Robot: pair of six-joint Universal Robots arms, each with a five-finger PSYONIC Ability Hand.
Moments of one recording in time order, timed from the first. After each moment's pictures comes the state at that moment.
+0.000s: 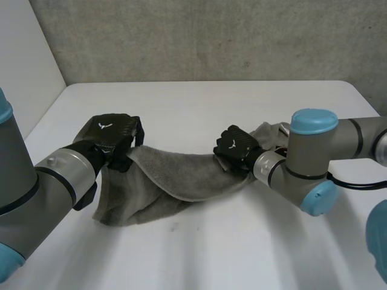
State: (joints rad) left arm 4.25 -1.71 -1.61 3.05 -1.52 3.23; right arm 2.02 -0.70 1.08 -0.04 1.16 2.16; left_hand 1.19 1.22 1.22 1.22 1.04; right_hand 0.73 0.85 0.85 0.83 0.61
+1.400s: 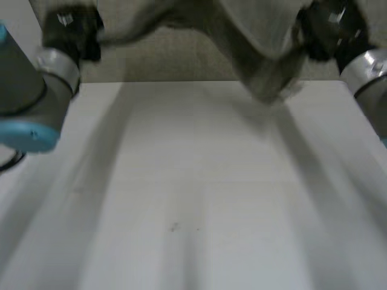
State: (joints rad) left arm 4.37 -2.02 -1.08 3.31 -1.60 3.25; right arm 1.74 -1.12 1.18 -0.39 1.15 2.83; left_hand 1.19 1.22 1.22 1.22 1.04; right_hand 0.97 1.18 1.19 1.20 0.99
